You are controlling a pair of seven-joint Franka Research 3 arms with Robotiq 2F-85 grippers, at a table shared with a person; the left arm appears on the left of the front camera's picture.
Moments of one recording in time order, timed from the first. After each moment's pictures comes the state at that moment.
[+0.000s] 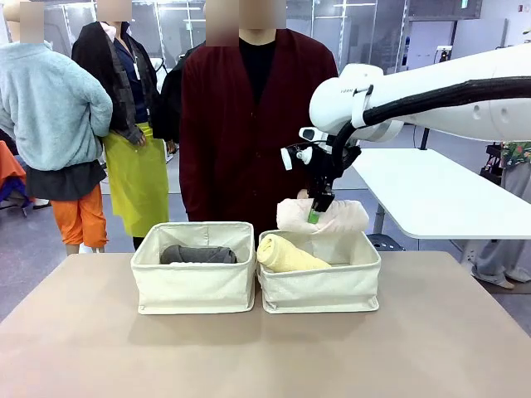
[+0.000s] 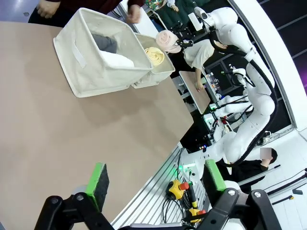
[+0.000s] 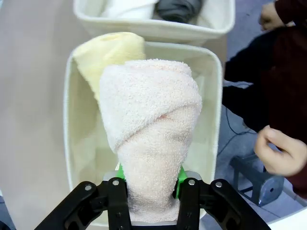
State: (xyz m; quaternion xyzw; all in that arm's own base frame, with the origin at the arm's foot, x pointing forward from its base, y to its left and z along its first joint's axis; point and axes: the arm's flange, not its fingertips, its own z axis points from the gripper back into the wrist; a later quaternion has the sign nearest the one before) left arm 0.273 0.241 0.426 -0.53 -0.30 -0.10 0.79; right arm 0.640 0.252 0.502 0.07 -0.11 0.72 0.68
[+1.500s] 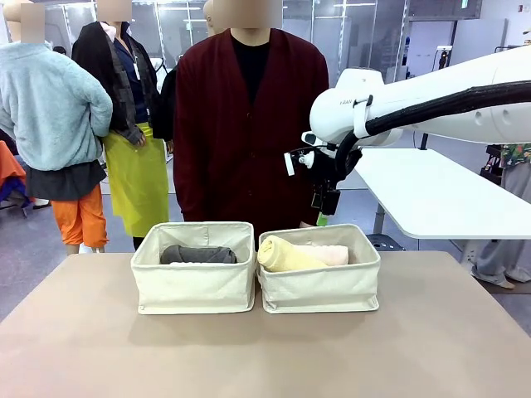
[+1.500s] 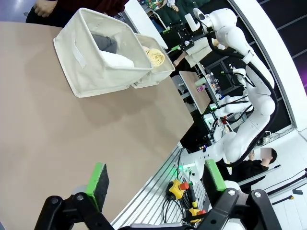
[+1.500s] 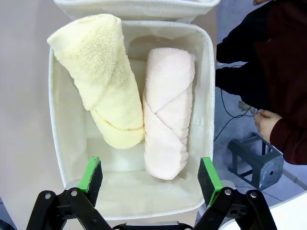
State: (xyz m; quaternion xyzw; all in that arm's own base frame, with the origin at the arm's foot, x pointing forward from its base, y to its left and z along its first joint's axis) left arm 0.273 0.241 0.426 -0.53 -0.30 -0.10 0.79; right arm 0.641 0.245 0.495 0.03 -0.10 0.71 0.70
